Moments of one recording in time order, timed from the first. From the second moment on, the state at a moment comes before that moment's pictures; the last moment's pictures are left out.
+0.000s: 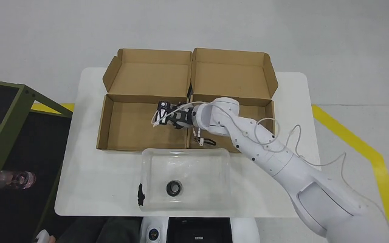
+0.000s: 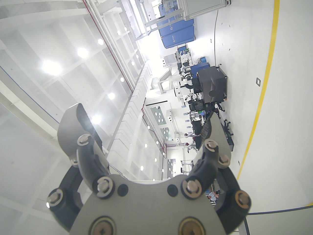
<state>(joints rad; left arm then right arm) -0.19 -0.18 -0.57 -1.44 2.04 -0.23 0.13 -0.49 -1.43 0.53 -1.17 -1.22 -0.55 0.44</state>
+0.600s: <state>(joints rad) -0.19 -0.18 -0.57 -1.44 2.04 -0.23 0.13 -0.46 -1.49 0.49 -1.05 -1.26 -0.57 0.47</state>
